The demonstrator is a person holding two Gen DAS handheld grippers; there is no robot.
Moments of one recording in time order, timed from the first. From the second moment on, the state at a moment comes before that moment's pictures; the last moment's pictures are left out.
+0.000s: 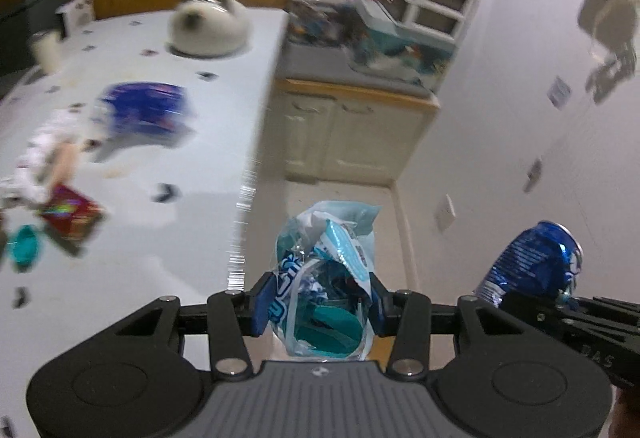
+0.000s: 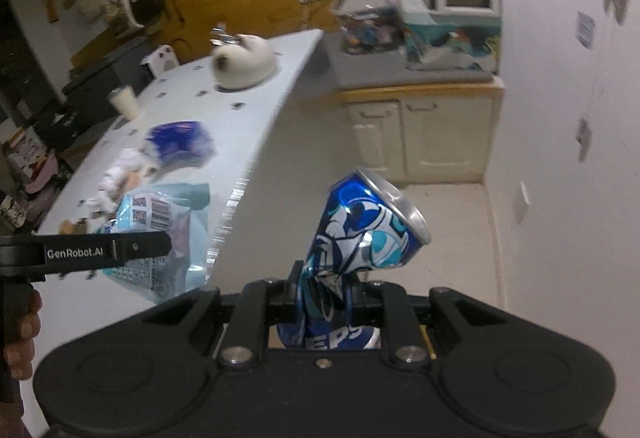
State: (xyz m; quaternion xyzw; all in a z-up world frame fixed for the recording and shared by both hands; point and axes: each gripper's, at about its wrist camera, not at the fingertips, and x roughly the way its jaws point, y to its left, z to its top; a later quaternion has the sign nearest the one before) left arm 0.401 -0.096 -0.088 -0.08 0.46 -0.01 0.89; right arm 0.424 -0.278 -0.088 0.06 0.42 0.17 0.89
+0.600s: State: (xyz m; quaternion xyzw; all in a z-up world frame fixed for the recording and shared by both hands) left arm 0.526 -0.204 -0.370 -0.02 0.56 -0.05 0.83; right arm 0.505 -0.386 -0.328 0.12 0.54 0.07 0.83
